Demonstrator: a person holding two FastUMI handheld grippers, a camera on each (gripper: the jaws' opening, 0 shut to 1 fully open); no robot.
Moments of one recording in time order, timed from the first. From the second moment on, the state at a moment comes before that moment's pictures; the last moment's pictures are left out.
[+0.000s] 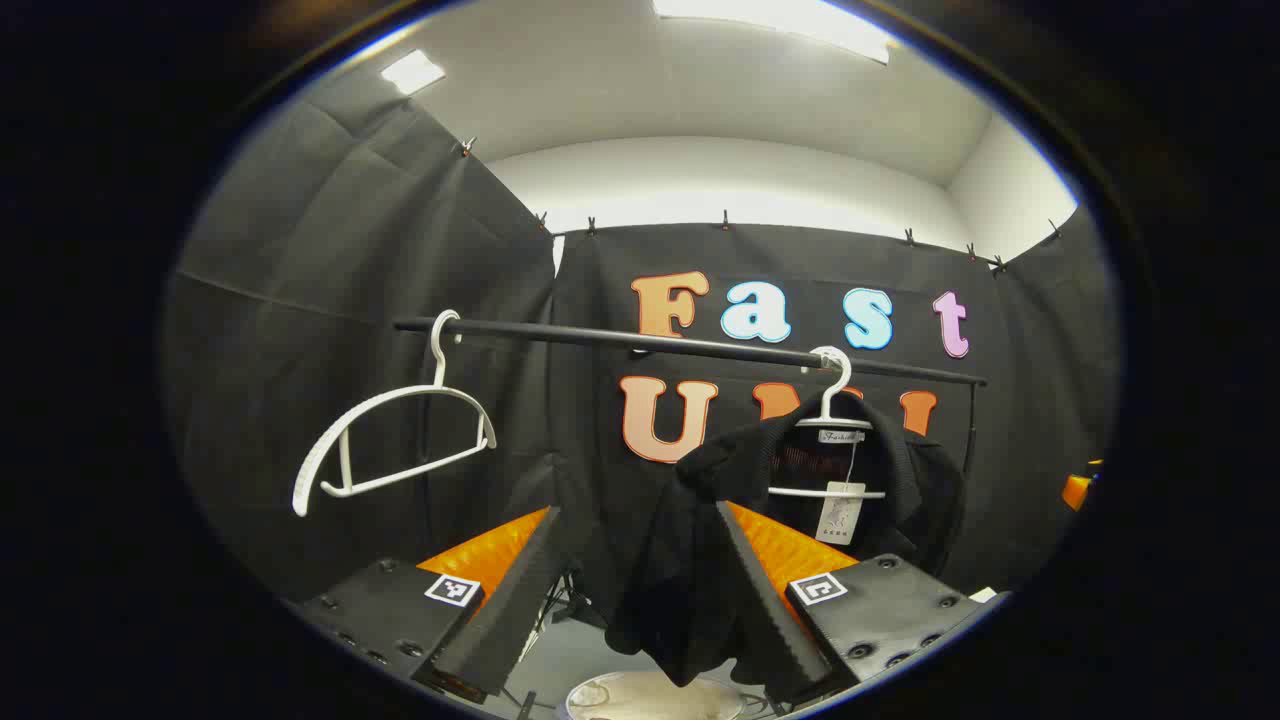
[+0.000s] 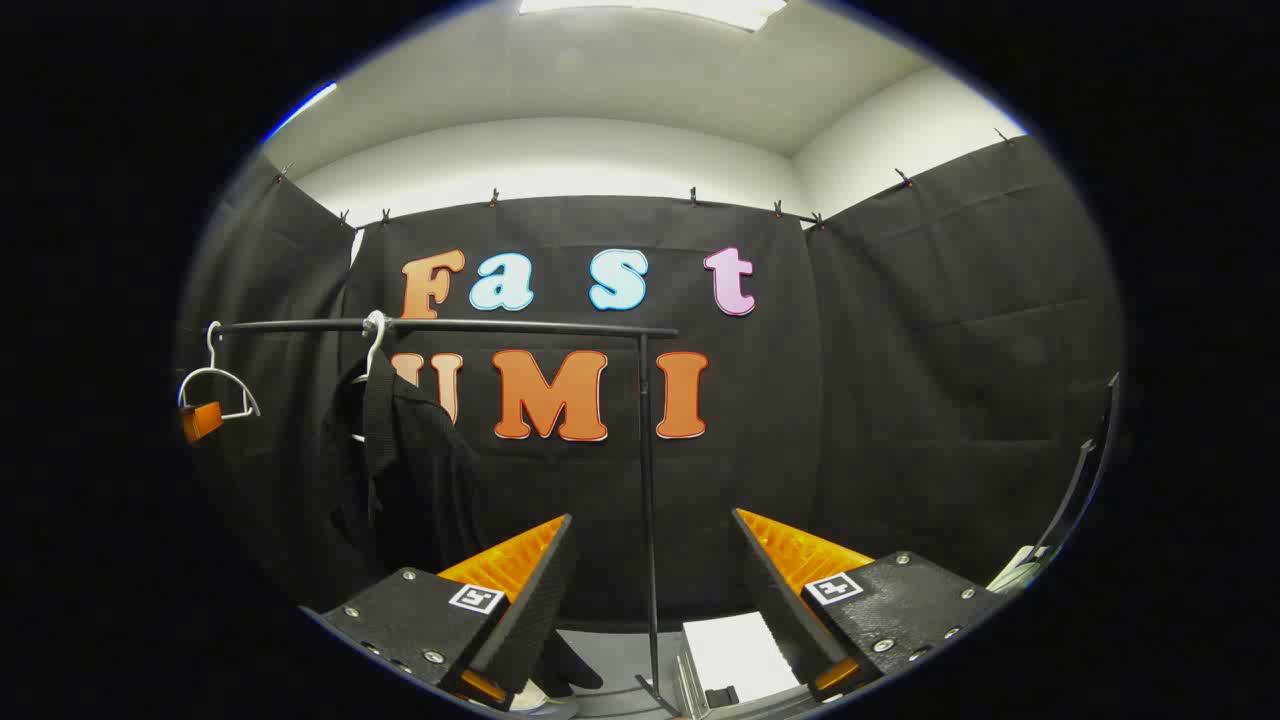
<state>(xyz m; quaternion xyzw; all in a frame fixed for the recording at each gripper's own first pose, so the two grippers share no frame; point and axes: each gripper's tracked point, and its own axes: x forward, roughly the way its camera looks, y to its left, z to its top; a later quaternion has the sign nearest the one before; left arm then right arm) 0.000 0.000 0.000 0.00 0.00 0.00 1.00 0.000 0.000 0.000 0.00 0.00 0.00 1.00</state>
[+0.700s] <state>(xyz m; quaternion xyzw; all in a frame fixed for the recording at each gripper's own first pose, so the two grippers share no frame) -0.008 -0.001 0.003 0.00 0.00 0.01 1.00 0.001 -0.001 -0.006 -0.01 0.00 0.01 1.00</state>
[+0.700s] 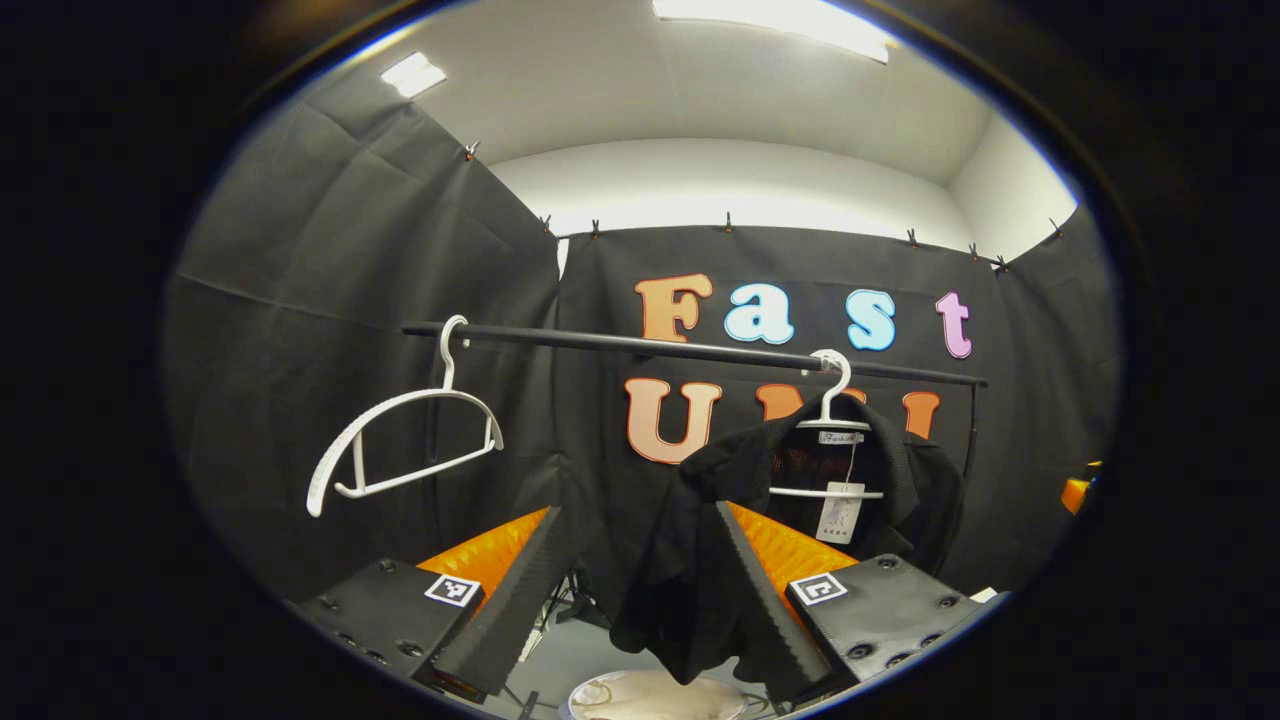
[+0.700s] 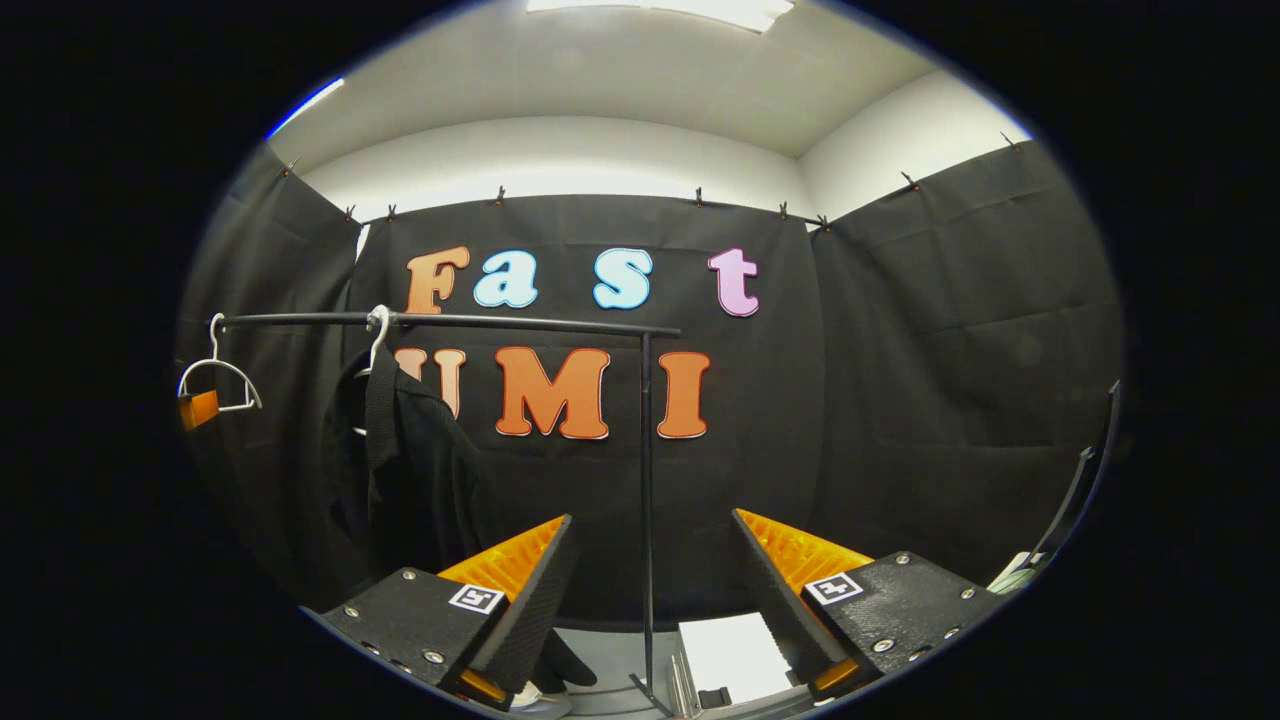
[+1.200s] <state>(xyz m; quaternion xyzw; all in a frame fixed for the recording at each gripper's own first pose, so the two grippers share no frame) -0.003 -0.003 0.005 0.00 -0.01 0.02 1.00 0.006 0.003 -0.009 -0.01 0.01 0.01 1.00</state>
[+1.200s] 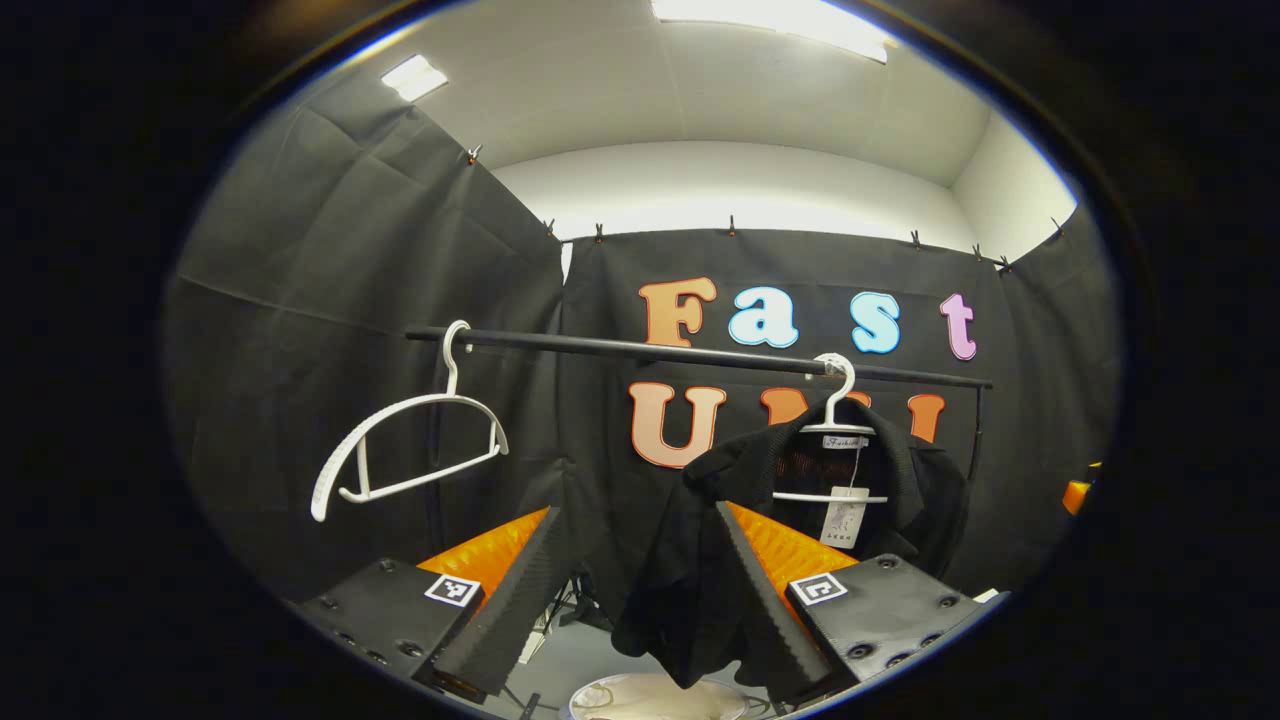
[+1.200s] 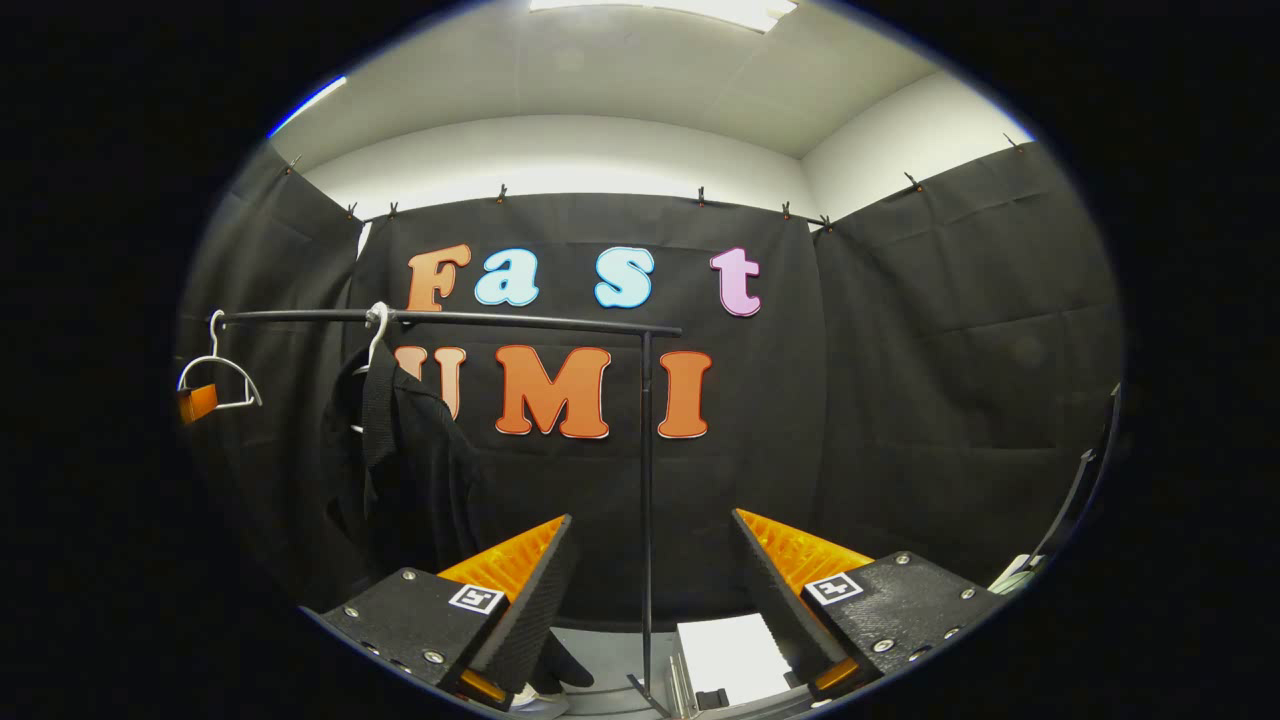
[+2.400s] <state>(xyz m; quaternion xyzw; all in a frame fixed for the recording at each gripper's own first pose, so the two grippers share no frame) 0.109 0.068 -0.034 0.01 0.02 -0.05 1.00 0.033 0.184 -0.073 0.02 0.06 -0.04 1.00</state>
